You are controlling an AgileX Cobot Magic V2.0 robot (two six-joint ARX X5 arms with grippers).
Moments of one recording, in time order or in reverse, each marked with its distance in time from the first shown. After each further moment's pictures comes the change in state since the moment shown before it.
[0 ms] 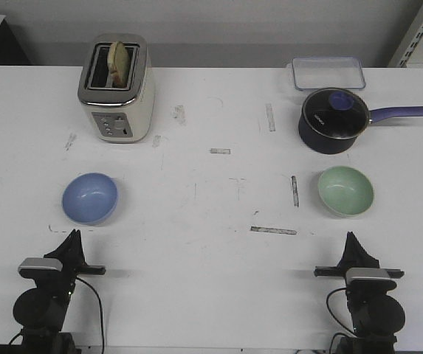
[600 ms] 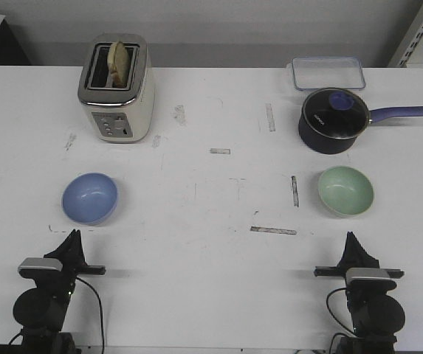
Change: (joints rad) left arm 0.000 0.000 0.000 0.000 0.000 -0.003; right arm 0.000 0.000 0.000 0.000 0.000 0.000
